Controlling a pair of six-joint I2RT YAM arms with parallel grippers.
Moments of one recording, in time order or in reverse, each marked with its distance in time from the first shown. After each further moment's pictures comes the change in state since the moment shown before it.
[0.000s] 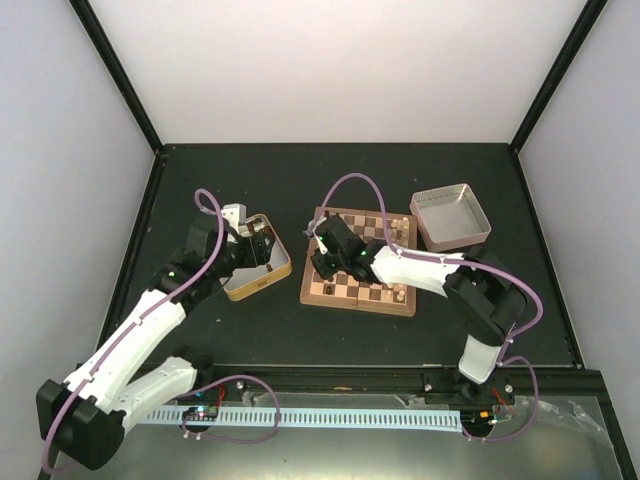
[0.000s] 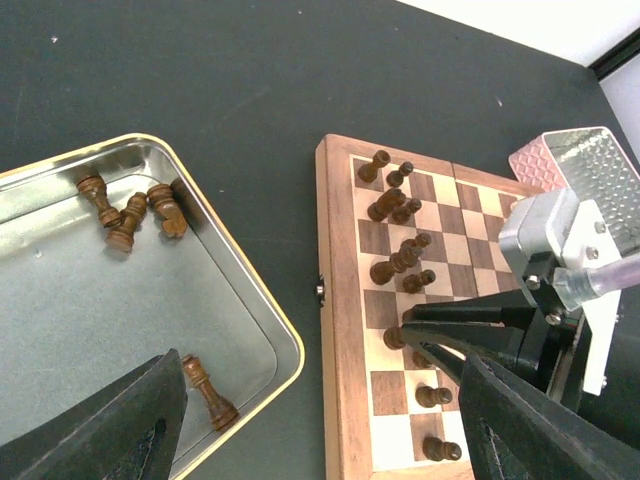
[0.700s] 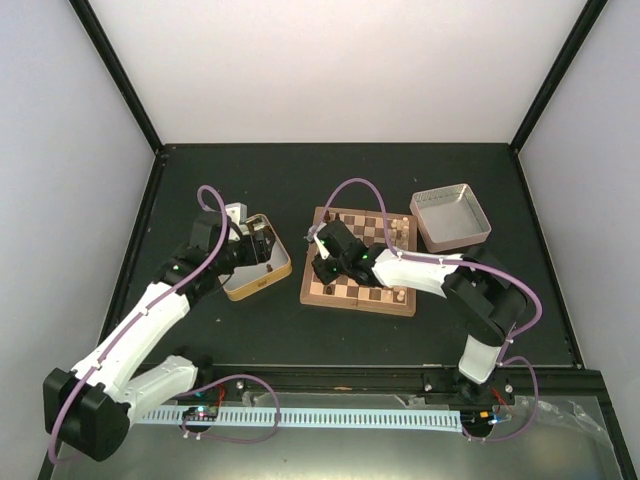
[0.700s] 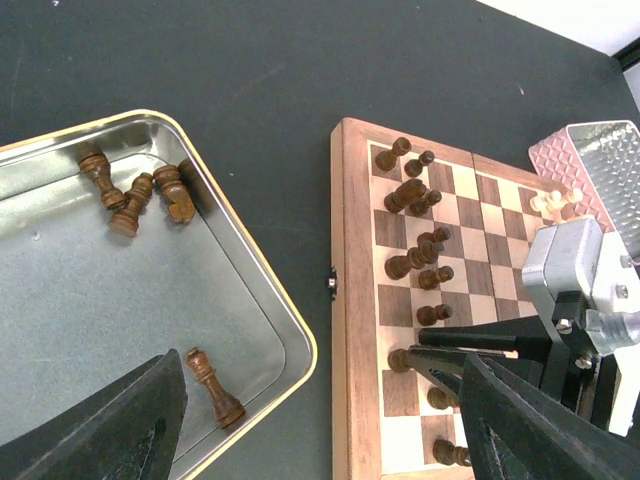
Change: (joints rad) left arm 0.034 0.066 0.000 0.015 0.031 -0.010; right arm 0.000 0.004 -0.044 0.032 -0.076 0.008
